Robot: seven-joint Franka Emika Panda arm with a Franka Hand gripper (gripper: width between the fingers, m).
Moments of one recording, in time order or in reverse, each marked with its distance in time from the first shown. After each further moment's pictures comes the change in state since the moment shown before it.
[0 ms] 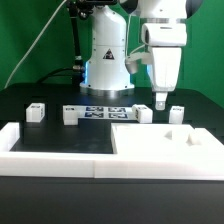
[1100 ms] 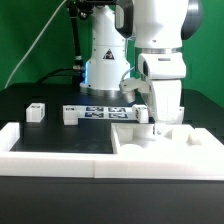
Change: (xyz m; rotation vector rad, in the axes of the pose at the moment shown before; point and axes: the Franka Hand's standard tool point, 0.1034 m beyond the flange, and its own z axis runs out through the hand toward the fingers) arm -0.002 0.026 0.060 0.045 0.037 -0.104
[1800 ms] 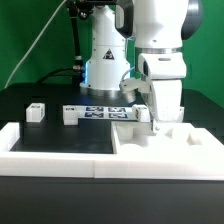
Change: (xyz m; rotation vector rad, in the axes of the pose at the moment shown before) arm 0.001 0.000 0.000 0.000 0.000 -0.003
